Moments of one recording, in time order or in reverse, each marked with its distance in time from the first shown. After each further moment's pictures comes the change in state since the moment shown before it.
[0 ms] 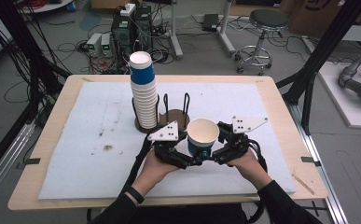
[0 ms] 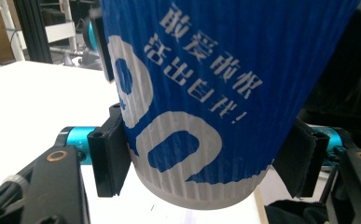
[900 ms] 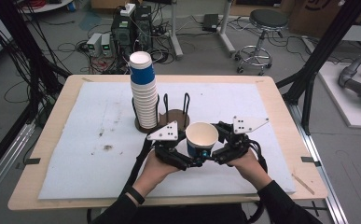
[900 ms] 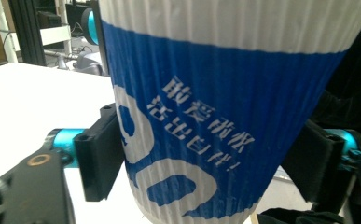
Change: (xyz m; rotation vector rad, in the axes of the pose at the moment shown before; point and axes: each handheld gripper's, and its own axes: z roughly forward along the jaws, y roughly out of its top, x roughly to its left) left arm -0.001 0.000 0.001 -0.035 -0.019 -0.021; right arm 0.003 0.002 0.000 -0.006 -0.003 -0.019
